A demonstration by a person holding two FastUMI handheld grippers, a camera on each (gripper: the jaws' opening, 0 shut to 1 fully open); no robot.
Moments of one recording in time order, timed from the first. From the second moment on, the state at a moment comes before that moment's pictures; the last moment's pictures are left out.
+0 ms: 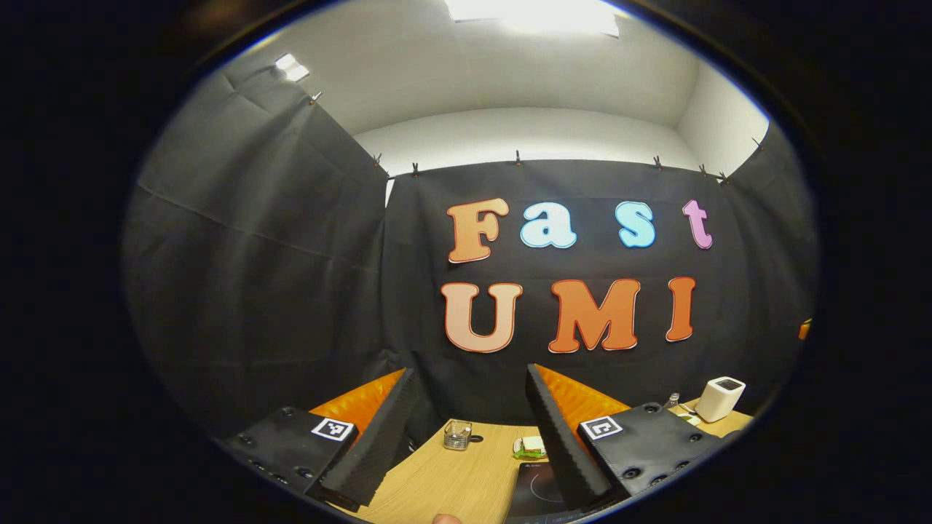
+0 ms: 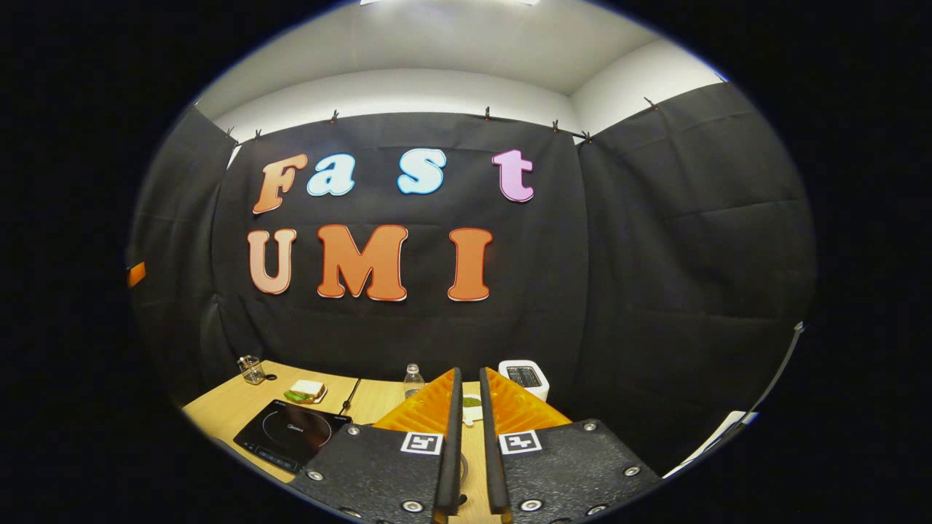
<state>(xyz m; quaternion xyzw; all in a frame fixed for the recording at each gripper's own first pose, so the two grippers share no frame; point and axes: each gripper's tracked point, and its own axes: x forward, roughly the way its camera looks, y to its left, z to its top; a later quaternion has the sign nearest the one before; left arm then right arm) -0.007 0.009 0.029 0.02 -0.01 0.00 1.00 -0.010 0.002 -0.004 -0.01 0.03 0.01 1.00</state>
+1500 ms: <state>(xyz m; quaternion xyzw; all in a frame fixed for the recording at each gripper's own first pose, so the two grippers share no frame) -0.007 0.010 0.005 0.02 -0.01 -0.01 1.00 -0.050 0.065 -0.262 -0.03 0.28 0.09 0.96</state>
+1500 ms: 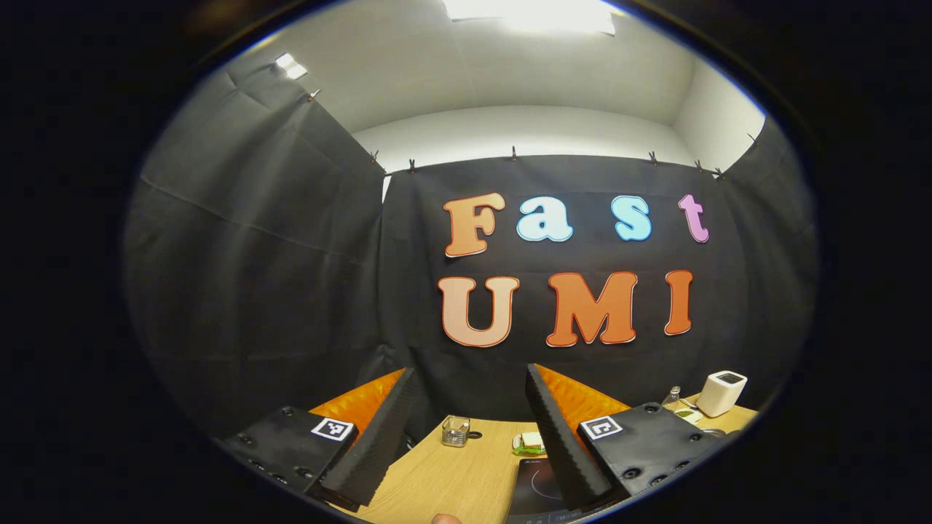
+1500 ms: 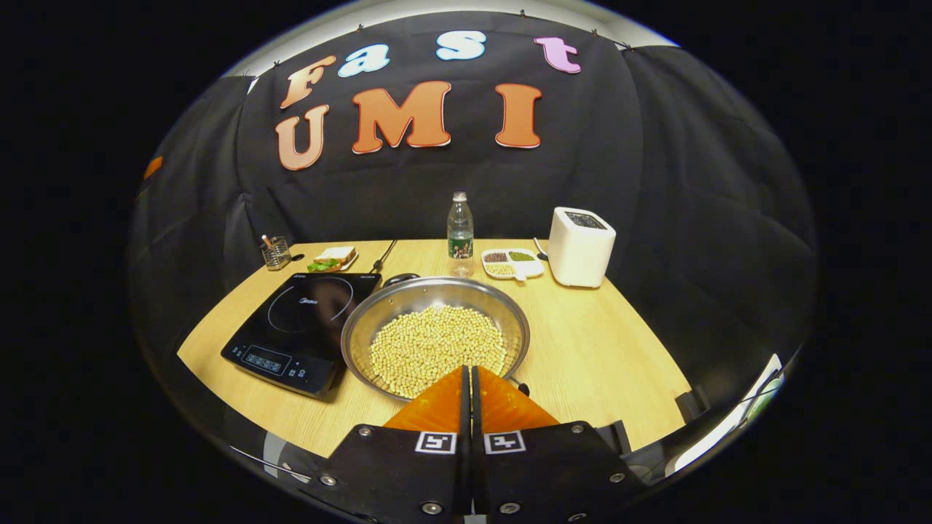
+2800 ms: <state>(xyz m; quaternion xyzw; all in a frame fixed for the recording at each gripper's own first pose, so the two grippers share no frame) 0.000 0.011 -0.013 0.02 0.01 0.01 1.00 -0.019 0.049 -0.345 -0.02 0.35 0.06 0.94</state>
